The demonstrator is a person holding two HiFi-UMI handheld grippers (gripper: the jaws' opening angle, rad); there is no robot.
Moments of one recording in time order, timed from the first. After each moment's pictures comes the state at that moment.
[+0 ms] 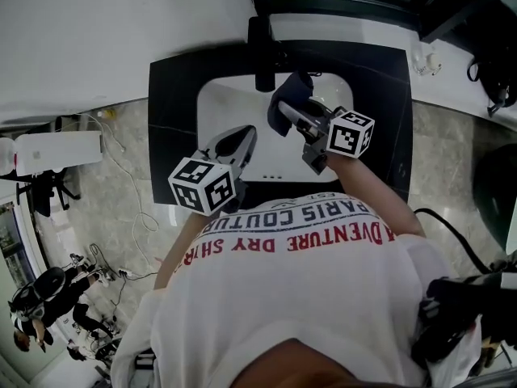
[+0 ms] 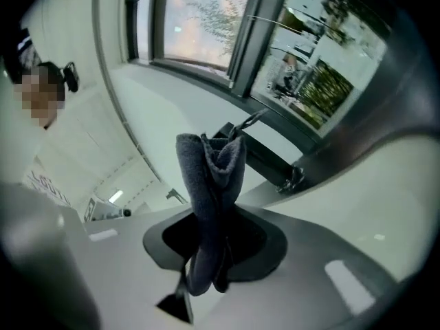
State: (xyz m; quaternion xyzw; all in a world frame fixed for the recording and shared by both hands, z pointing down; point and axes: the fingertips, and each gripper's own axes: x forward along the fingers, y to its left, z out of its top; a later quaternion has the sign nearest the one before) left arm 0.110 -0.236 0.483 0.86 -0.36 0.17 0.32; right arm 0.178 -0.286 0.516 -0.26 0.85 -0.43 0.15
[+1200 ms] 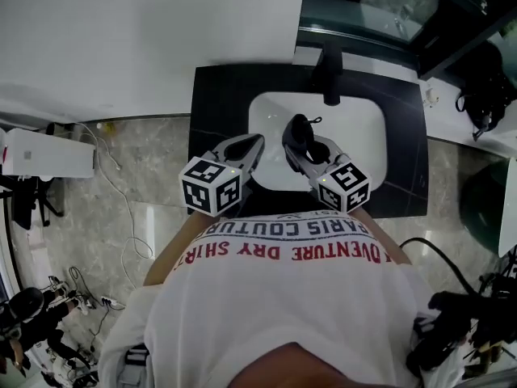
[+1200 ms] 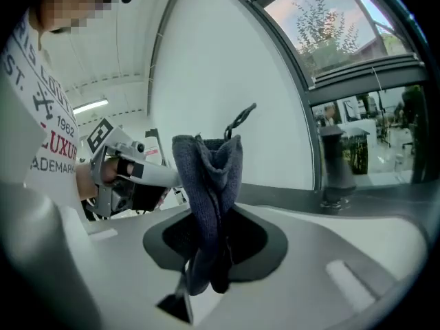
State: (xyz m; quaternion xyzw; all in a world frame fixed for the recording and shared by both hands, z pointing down) left arm -0.061 -0.237 0.448 0.89 -0.32 0.14 0.28; right arm -0.003 -0.221 0.473 -0.37 0.90 -0.20 -0.10
